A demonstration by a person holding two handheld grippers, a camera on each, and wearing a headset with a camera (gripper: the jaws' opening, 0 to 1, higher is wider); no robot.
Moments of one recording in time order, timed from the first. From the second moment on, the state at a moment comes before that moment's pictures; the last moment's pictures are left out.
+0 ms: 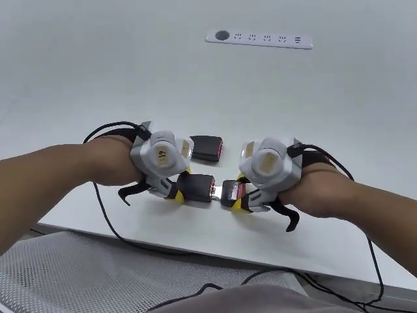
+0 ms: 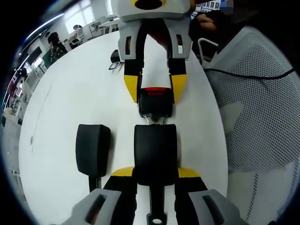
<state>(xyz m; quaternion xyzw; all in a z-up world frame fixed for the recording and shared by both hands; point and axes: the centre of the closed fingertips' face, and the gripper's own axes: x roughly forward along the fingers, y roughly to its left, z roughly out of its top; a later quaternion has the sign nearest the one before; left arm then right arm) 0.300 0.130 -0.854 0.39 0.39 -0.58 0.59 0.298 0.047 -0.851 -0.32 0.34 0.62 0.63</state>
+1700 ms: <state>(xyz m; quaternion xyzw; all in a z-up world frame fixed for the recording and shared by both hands) 0.298 0.134 -0.854 0.38 0.40 -0.58 0.60 0.301 0.055 -0.852 -0.32 0.35 0.62 0.63</state>
